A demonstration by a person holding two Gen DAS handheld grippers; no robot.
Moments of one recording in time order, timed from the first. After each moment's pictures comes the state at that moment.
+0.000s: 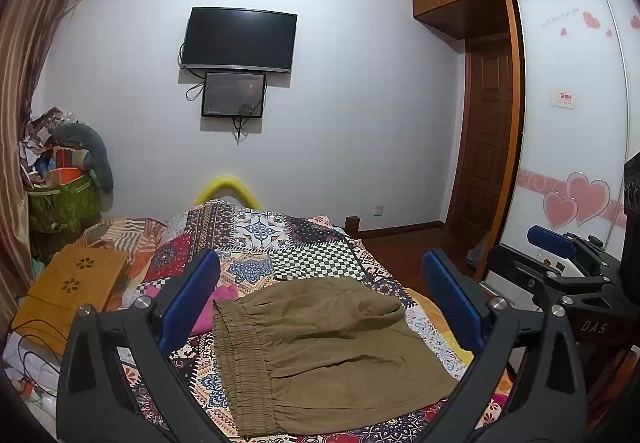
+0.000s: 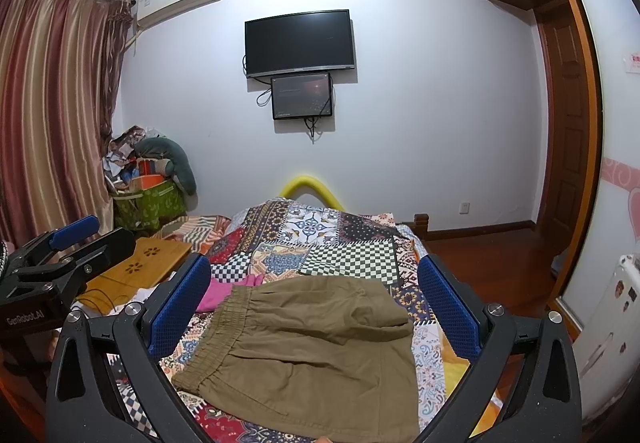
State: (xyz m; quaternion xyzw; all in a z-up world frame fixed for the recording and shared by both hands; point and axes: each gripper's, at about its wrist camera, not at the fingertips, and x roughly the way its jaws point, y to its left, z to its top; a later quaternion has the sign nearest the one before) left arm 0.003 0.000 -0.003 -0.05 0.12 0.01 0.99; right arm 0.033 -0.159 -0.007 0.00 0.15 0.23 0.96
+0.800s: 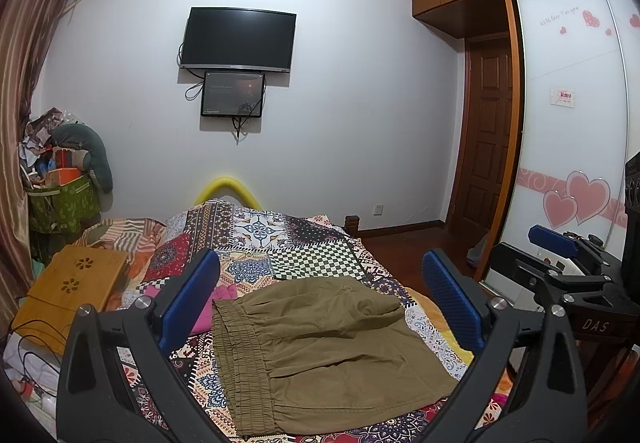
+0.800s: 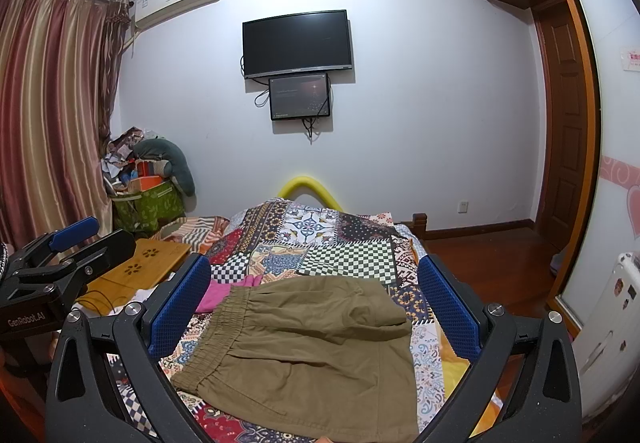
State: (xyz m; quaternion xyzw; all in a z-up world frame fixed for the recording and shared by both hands) left arm 0.003 0.001 -0.003 -0.05 0.12 0.01 0.99; right arm 0.035 -0.163 -0.007 0.00 0.15 0.23 0.96
